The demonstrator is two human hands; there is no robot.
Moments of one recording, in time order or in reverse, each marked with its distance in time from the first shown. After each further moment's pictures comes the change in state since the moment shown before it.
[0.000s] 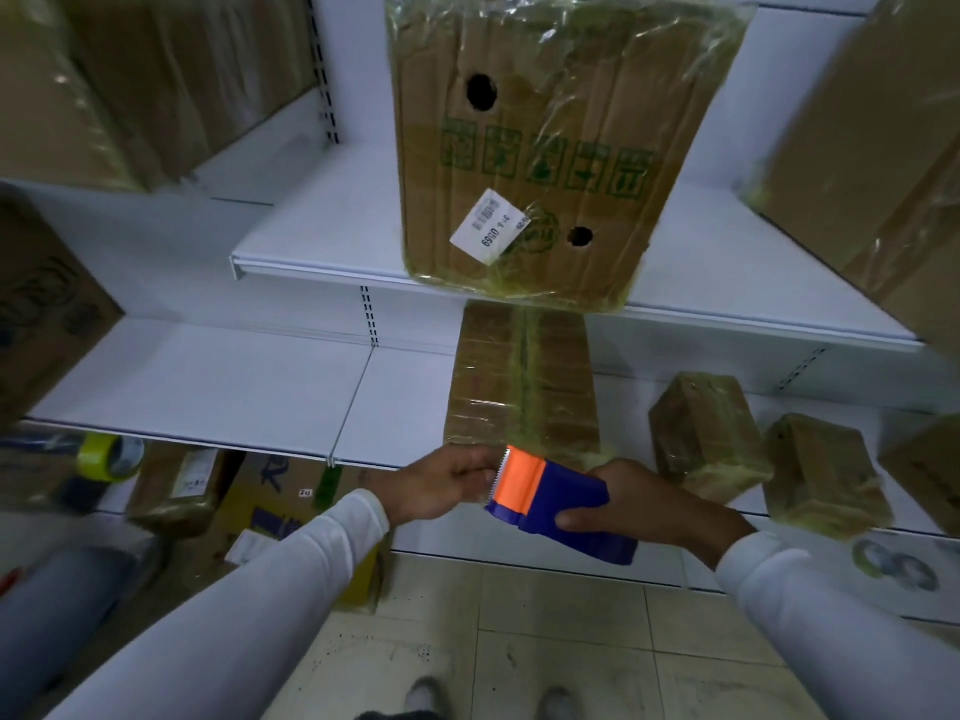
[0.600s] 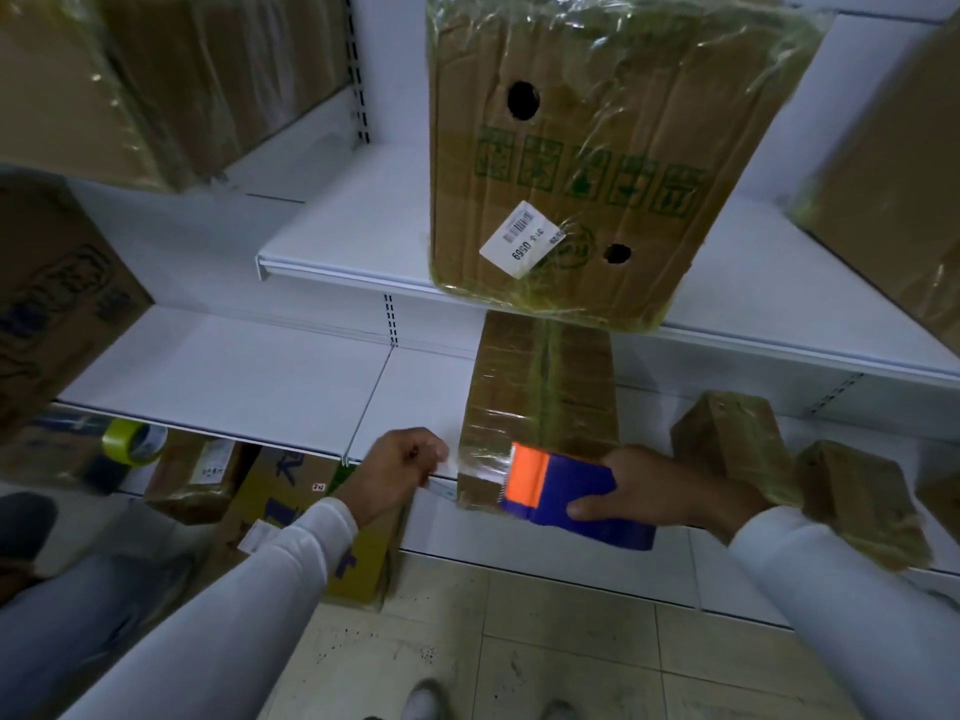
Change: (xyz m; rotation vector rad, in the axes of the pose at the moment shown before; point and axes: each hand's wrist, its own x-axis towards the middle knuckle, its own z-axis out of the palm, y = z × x) left_hand -0.022 -0.020 -0.039 0.089 0.590 -0.043; right_hand 0.029 -0.022 -0.031 -0.142 -0.135 -0.004
